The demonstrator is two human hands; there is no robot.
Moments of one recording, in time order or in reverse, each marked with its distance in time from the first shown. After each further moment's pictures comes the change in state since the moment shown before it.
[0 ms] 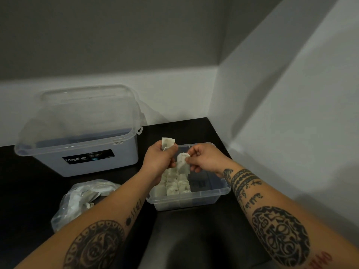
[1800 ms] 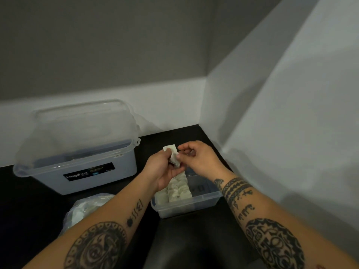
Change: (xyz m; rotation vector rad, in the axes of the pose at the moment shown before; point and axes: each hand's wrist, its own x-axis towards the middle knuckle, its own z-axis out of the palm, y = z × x) left_hand -0.004 0.022 -0.003 -0.483 -0.223 -0.342; right_hand -0.019 -0.026 0.022 -0.107 0.377 -0.208
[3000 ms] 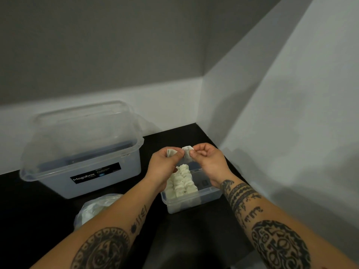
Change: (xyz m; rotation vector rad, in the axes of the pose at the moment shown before) left_hand -0.014 -0.001 -0.025 0.531 0.045 0.362; right_hand -0.030 -0.002 0.025 0.609 0.233 0.186
